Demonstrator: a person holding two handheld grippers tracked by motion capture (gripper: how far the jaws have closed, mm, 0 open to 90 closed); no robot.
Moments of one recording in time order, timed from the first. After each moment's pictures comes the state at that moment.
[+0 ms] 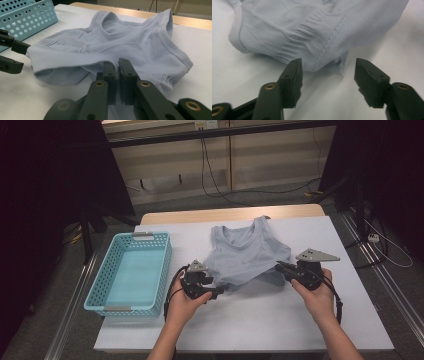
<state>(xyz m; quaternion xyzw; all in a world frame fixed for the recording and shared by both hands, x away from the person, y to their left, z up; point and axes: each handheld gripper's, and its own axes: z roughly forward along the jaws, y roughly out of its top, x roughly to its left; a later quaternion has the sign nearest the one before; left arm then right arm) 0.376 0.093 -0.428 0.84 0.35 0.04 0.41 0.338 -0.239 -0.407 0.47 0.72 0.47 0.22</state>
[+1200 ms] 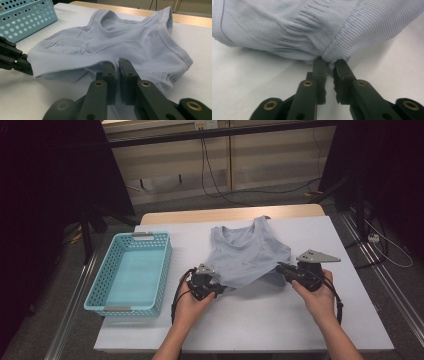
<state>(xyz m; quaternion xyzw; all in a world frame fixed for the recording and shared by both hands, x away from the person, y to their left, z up) 0.379 0.081 -0.444 0.85 0.36 0.03 0.38 0.336 -0.241 -0.409 0.47 0.72 0.47 0.22</state>
